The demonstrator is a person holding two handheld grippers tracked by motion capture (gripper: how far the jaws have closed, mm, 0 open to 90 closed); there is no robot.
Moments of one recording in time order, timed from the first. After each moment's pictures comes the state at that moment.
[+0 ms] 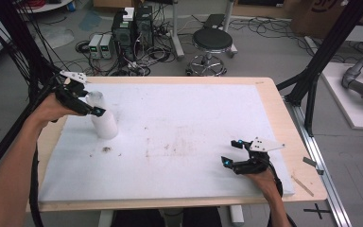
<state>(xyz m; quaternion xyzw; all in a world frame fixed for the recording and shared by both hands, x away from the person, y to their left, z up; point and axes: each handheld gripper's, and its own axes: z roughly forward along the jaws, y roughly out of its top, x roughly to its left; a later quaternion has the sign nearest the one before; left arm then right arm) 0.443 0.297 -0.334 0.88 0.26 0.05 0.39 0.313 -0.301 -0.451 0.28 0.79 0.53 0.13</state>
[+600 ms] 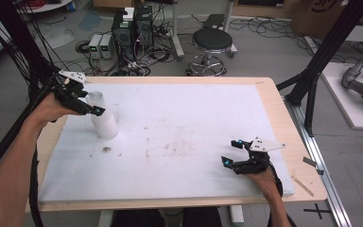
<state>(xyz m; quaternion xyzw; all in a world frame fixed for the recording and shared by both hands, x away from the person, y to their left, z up) 0.441 0.298 -0.332 0.88 0.26 0.05 0.39 0.313 -0.301 -0.451 0.28 0.79 0.53 0.13</state>
